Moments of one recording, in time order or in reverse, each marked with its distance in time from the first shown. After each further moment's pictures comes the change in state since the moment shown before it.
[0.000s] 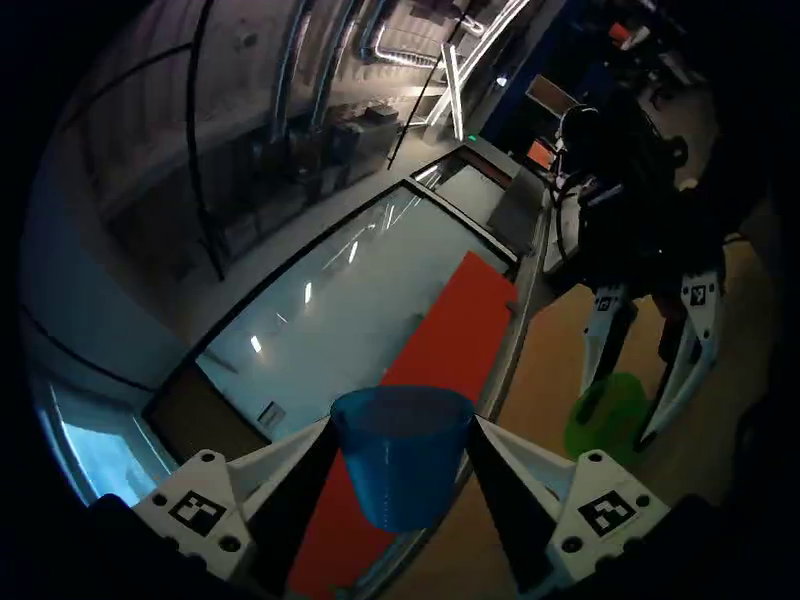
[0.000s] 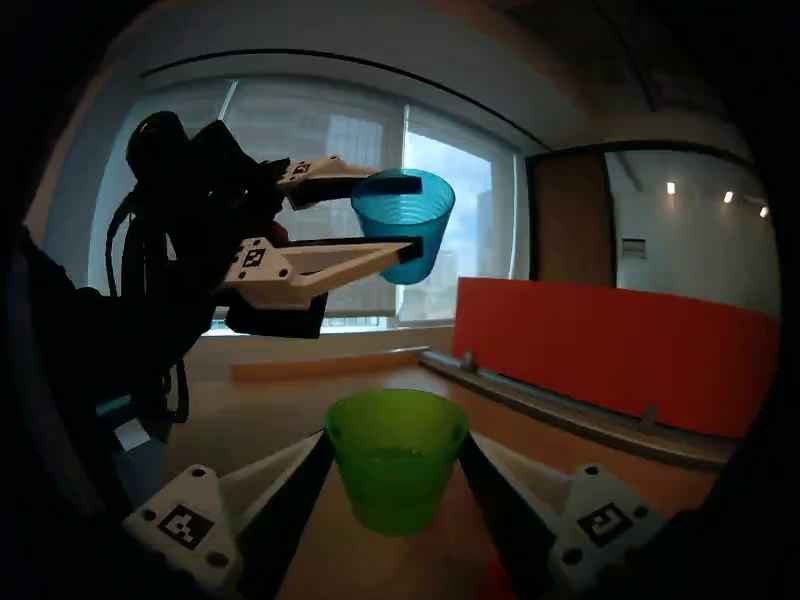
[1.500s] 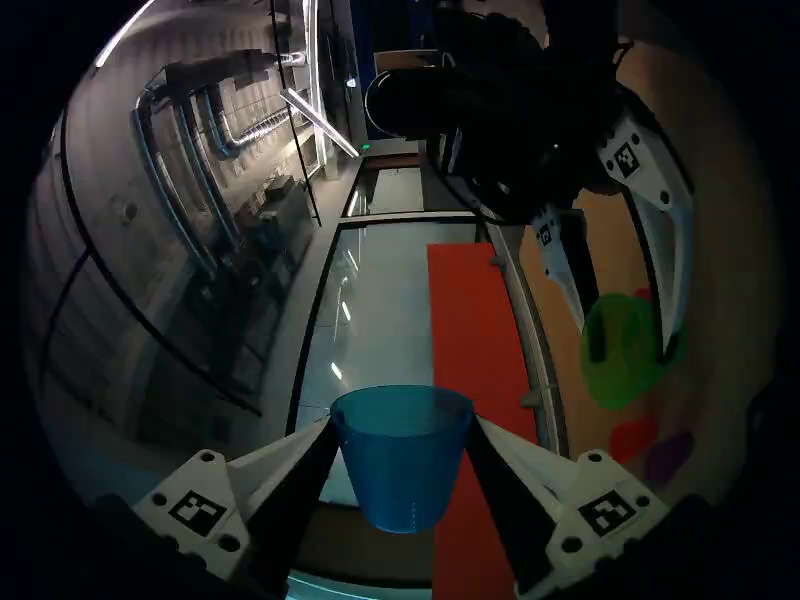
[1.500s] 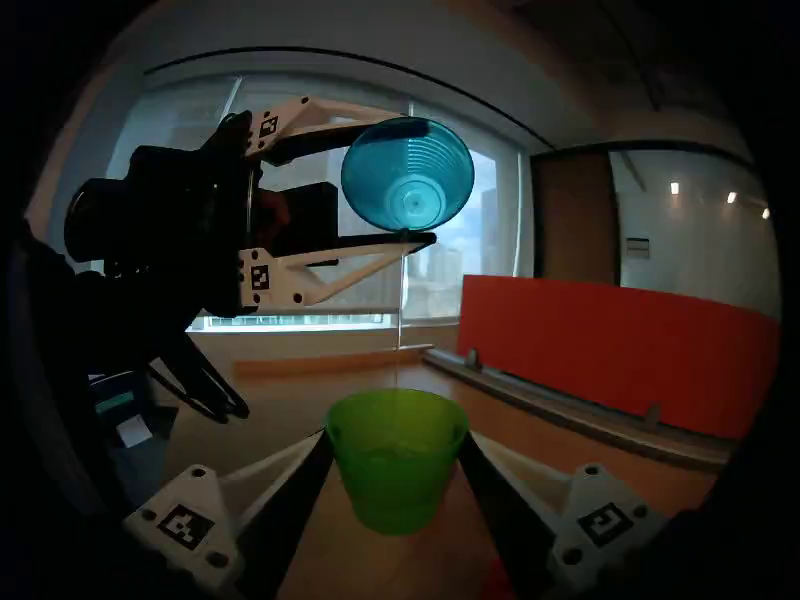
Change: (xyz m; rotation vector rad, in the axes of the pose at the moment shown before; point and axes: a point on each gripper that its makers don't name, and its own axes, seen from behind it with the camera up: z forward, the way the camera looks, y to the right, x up) left arm 0.046 0.019 0.001 0.005 0.087 0.712; right arm -0.007 -0.003 0.001 0.016 -0.009 -0.004
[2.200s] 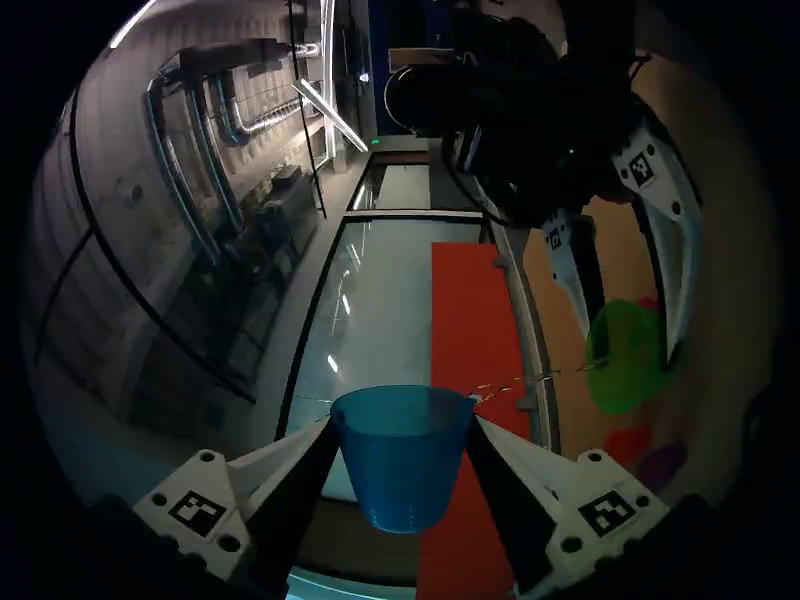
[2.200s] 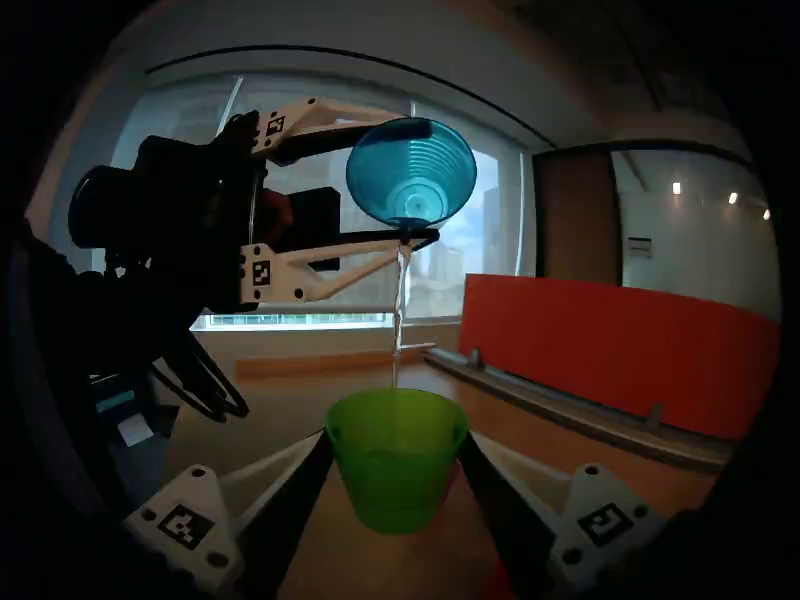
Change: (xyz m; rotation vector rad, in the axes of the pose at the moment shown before) left arm -0.008 -0.002 0.001 0.004 -0.013 -0.057; right arm -0.002 -0.001 0.002 0.005 -0.005 -0.003
